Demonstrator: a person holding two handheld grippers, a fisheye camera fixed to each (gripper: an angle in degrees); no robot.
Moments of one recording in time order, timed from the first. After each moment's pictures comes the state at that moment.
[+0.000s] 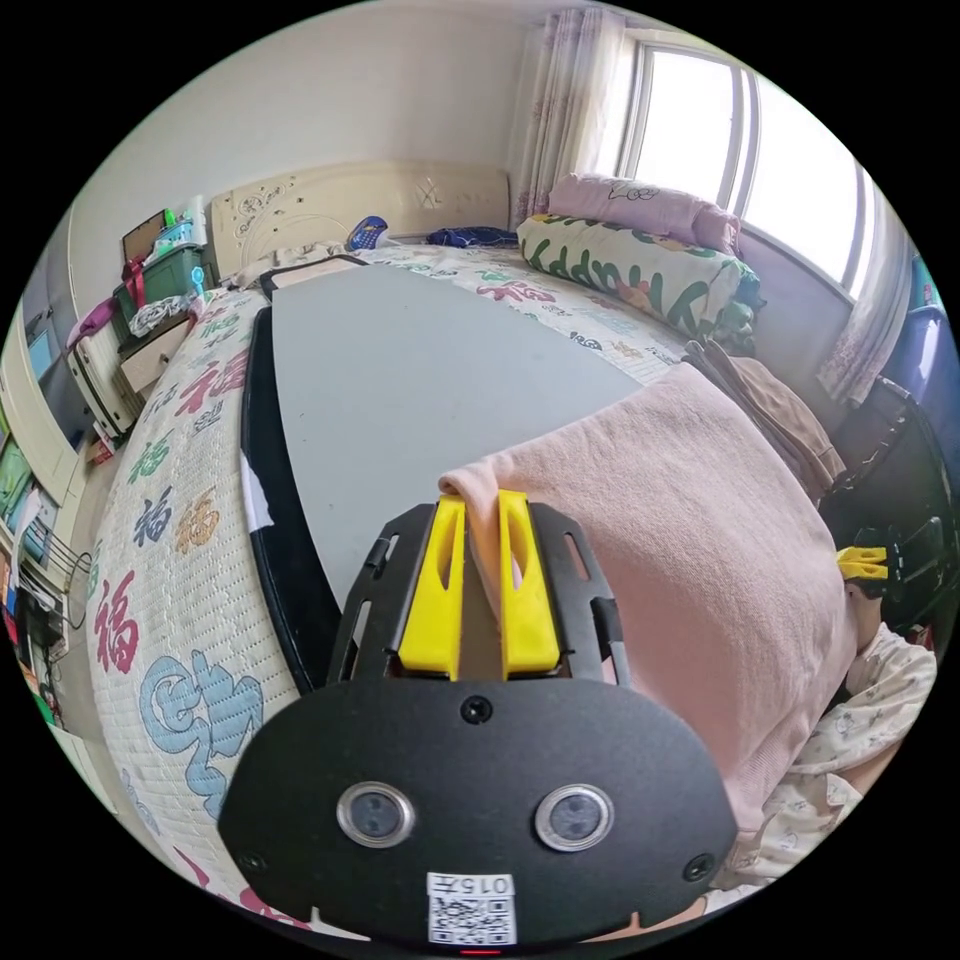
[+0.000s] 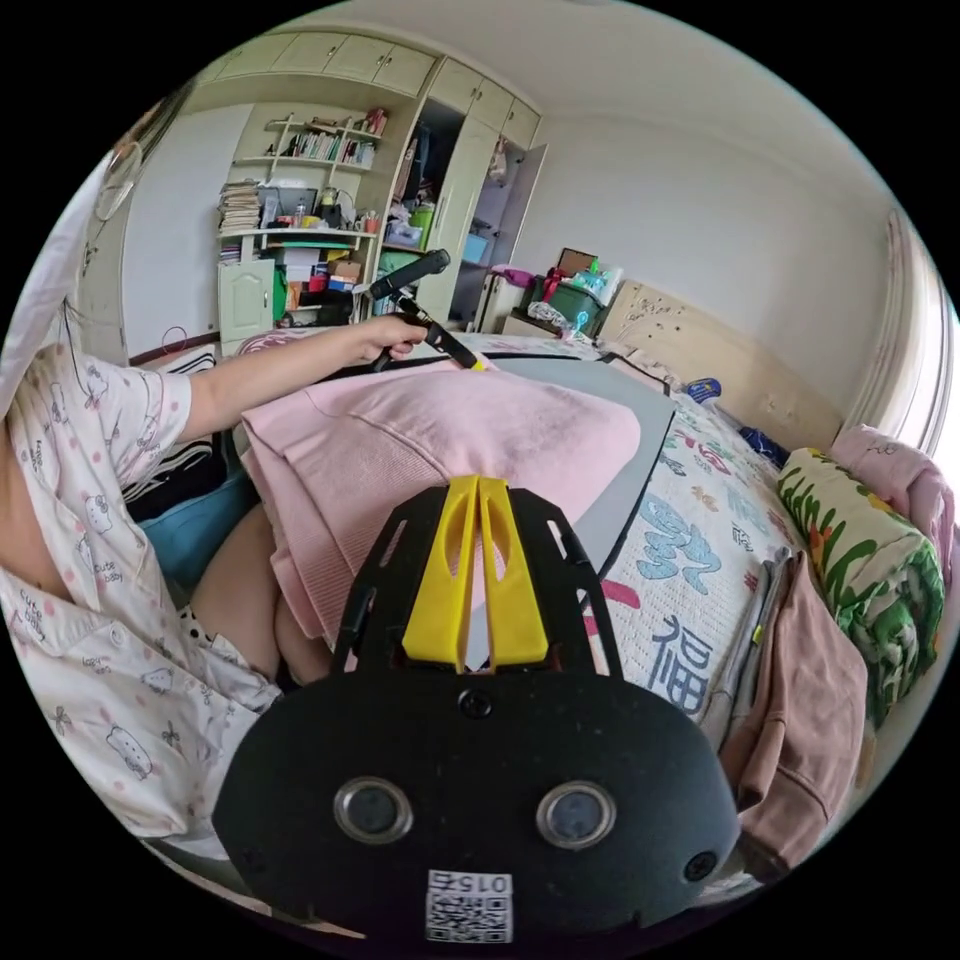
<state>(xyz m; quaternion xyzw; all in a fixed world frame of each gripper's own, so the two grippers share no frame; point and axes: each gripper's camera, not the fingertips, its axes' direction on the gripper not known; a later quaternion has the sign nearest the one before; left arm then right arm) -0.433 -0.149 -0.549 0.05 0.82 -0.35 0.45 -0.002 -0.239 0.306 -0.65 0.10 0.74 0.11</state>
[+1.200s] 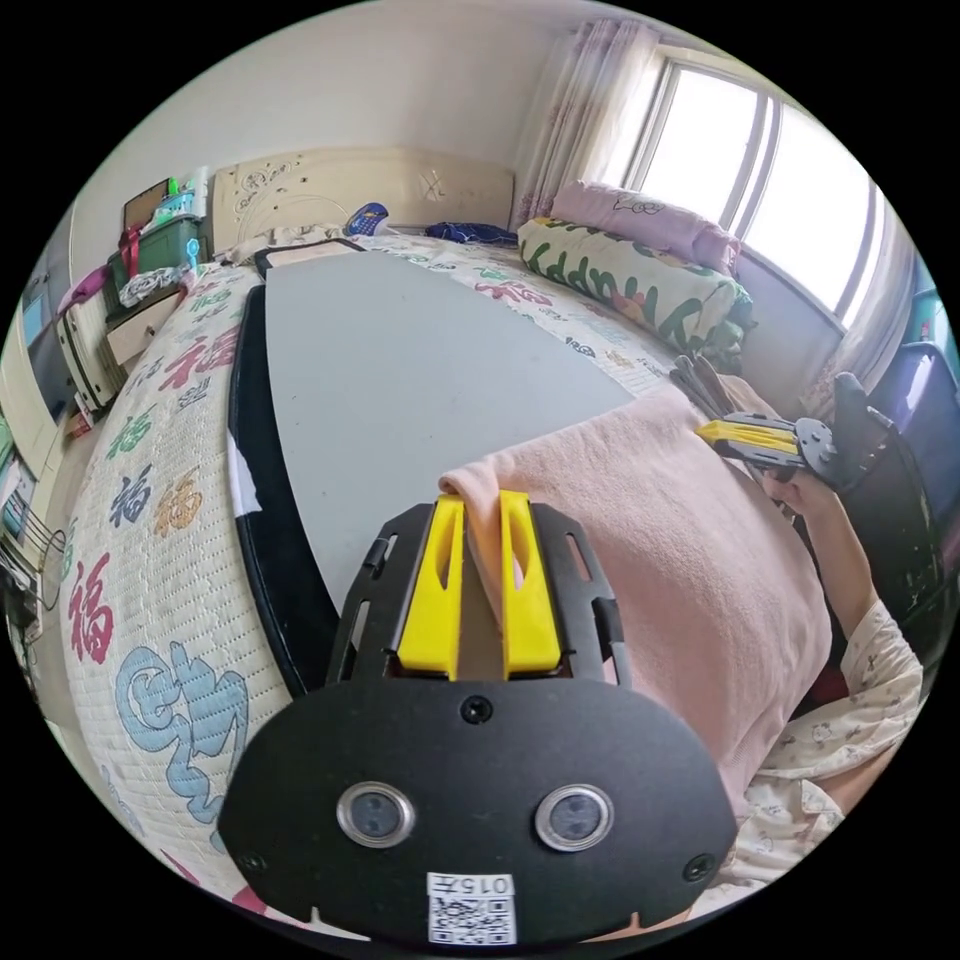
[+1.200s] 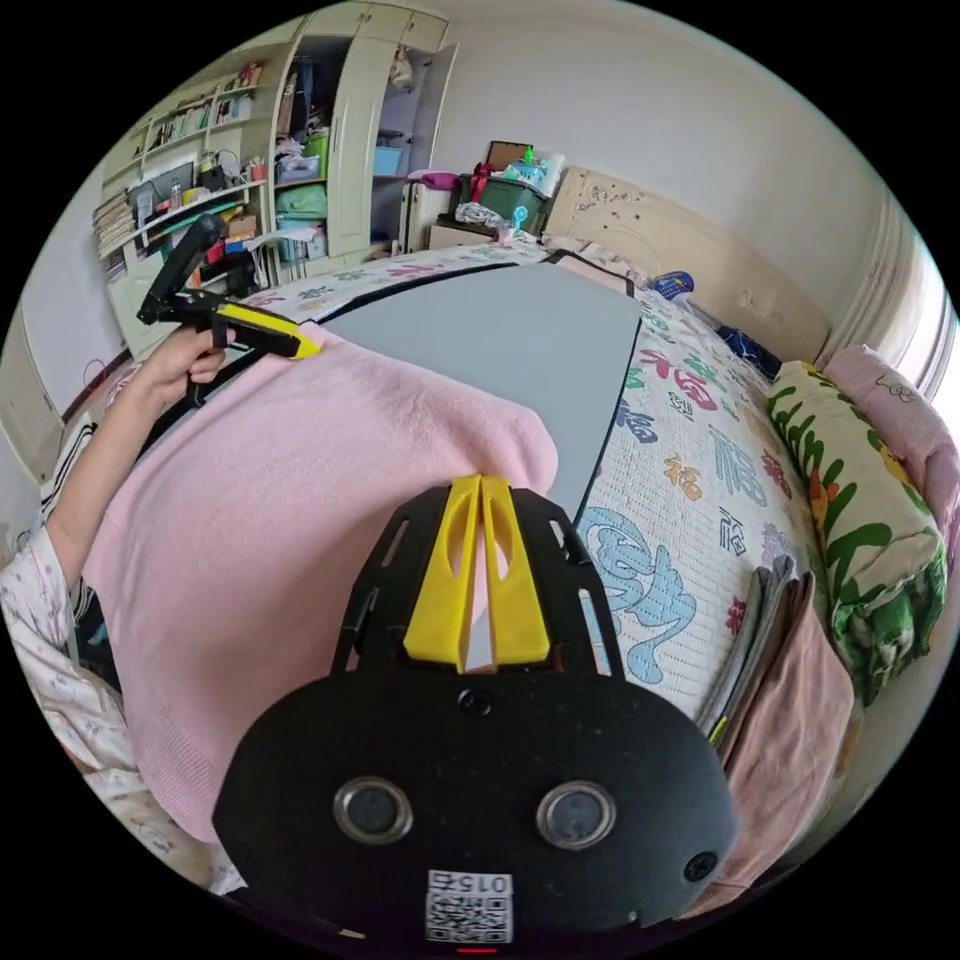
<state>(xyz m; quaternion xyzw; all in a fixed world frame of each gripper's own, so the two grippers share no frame) -0.546 -0.085 -0.384 0.04 0.84 -0.36 0.40 -0.025 0.275 0.239 -0.67 0.06 0.74 -0.05</state>
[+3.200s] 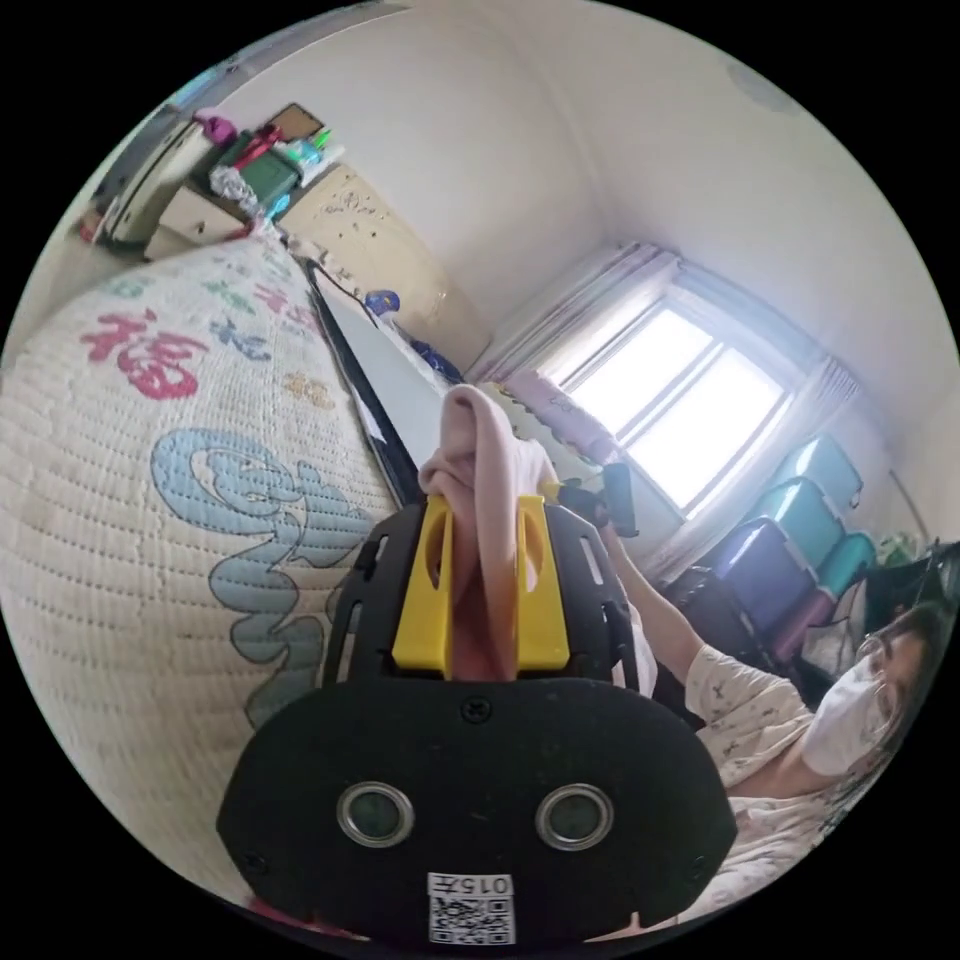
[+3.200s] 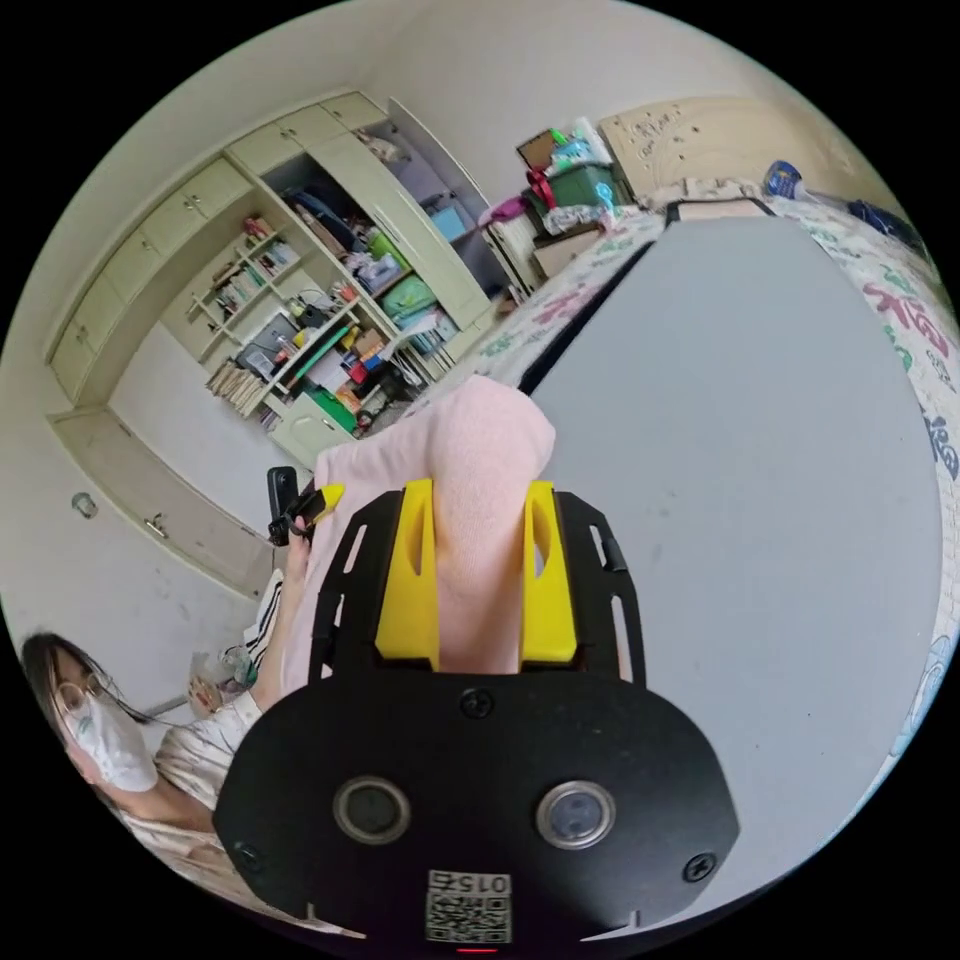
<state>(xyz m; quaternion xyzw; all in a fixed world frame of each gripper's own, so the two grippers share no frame) -0.175 0.254 -0.179 0.07 0.80 -0.58 0.11 -0.127 0.226 -0.004 -0.36 0.20 0.91 -0.08</state>
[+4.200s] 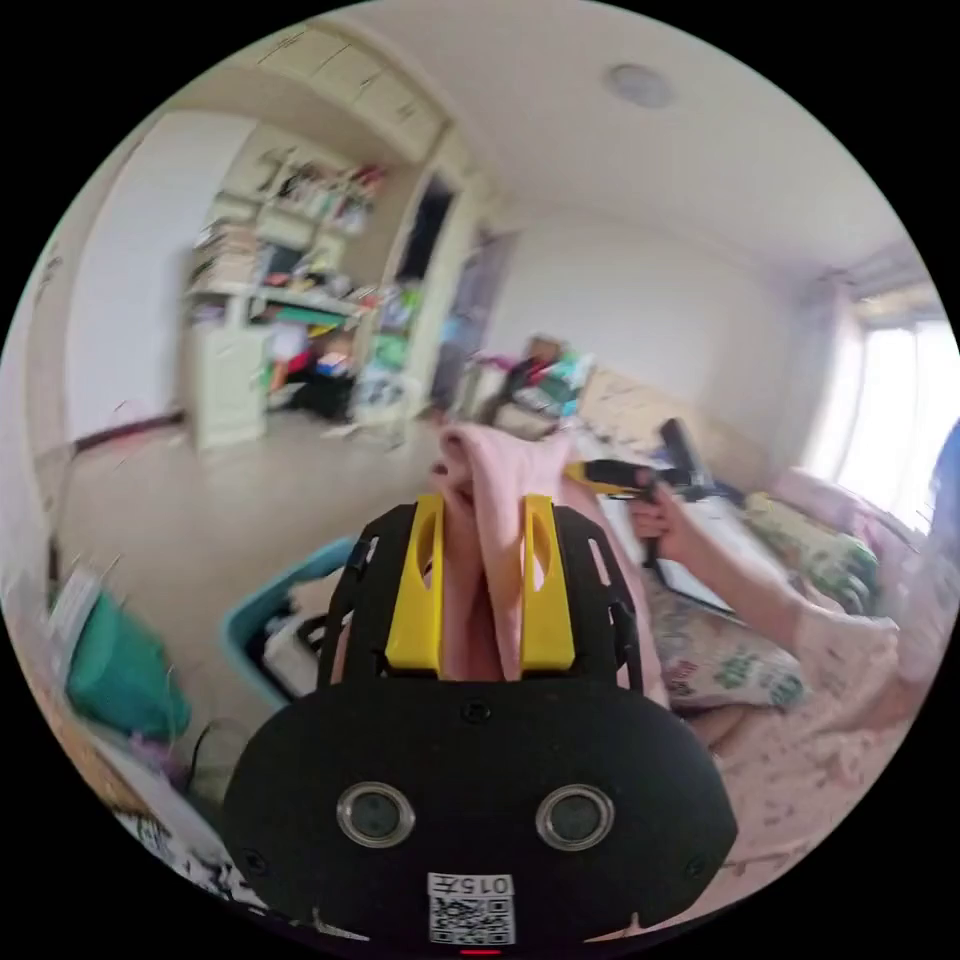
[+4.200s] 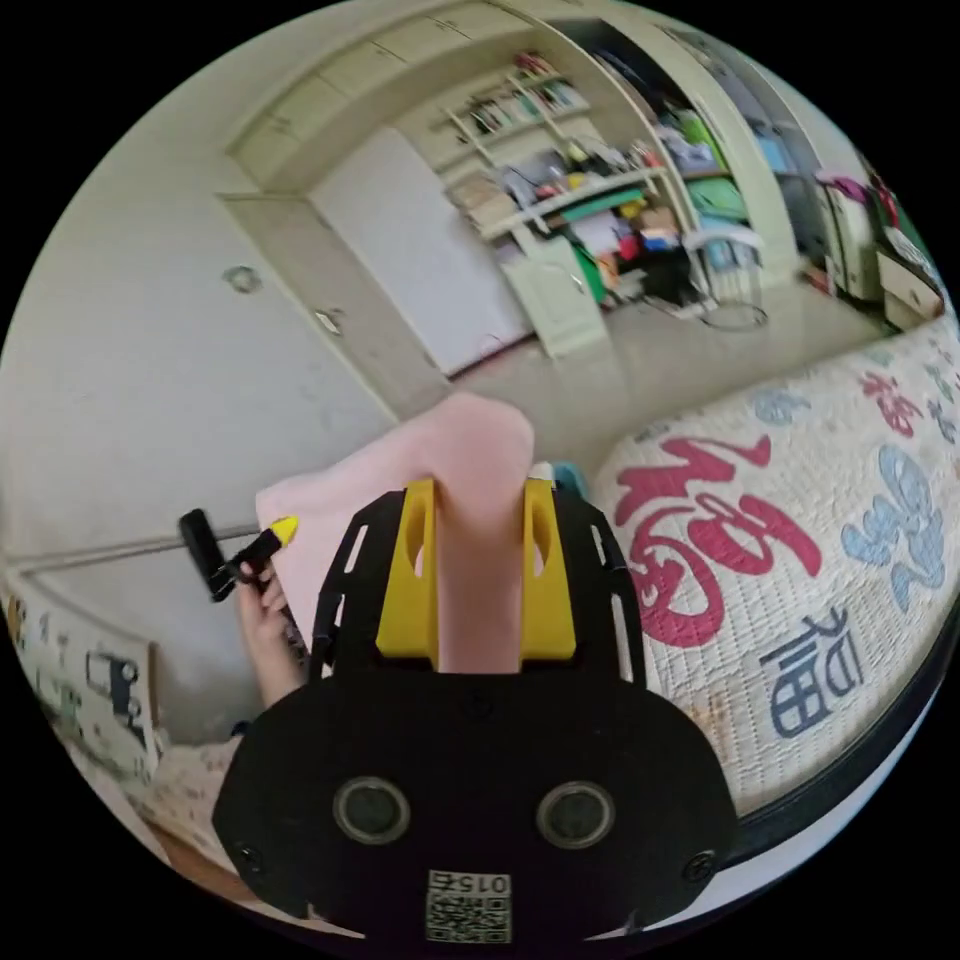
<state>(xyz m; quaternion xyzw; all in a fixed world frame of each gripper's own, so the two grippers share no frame) -0.180 0.551 -0.582 -0.27 0.46 -0.70 0.48 -0.187 -0.221 0.228 -0.18 -0.04 0.98 0.10</state>
